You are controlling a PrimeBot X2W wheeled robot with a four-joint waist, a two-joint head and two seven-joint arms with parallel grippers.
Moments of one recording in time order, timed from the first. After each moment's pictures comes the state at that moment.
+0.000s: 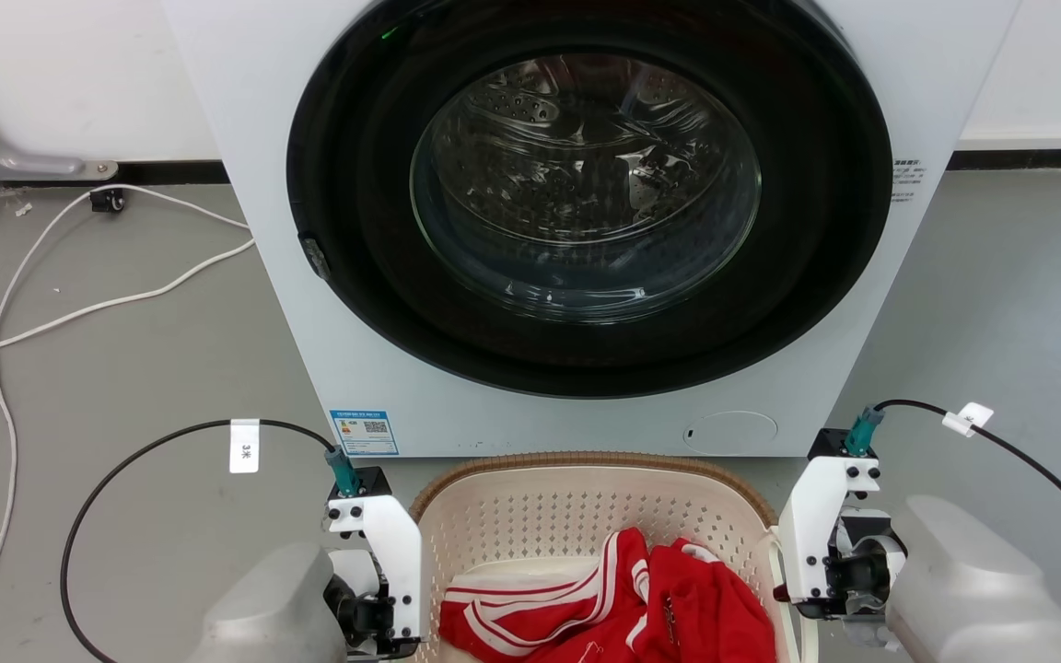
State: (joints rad) left arm -0.69 0.13 -0.87 1.23 -1.10 -0.12 0.60; right arm -0.73 -0.15 0.78 1.26 0.98 0.13 0.66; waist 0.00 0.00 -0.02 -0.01
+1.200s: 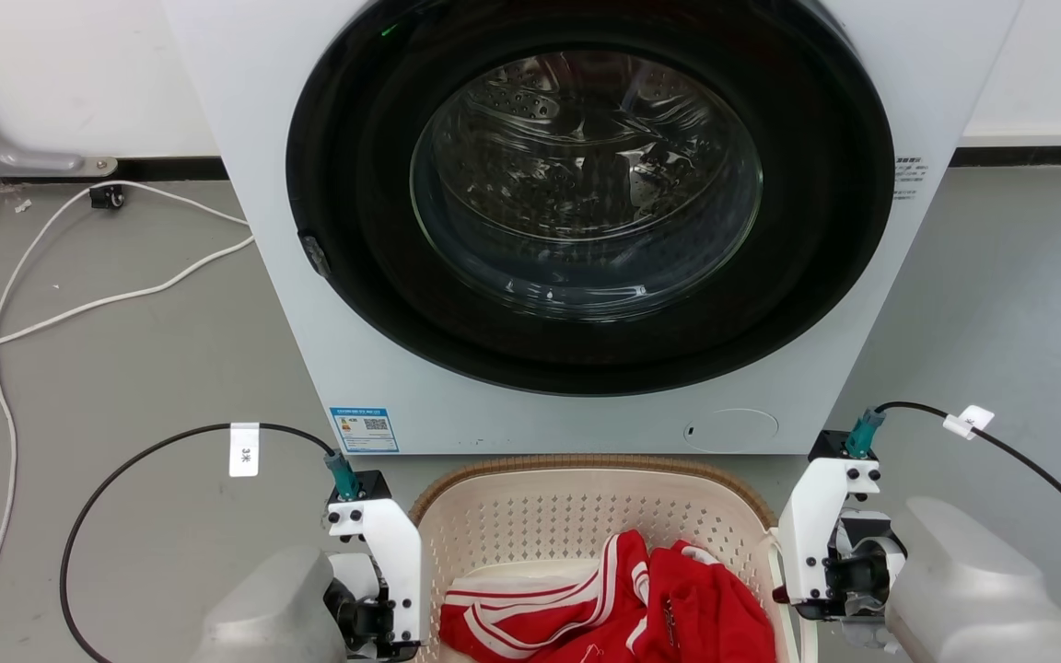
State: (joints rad) left arm -0.69 0.13 -0.91 1.23 -1.14 -0.12 0.59; right arm -0.73 -0.14 0.80 1.27 1.01 0.13 0.65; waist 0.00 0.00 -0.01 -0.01
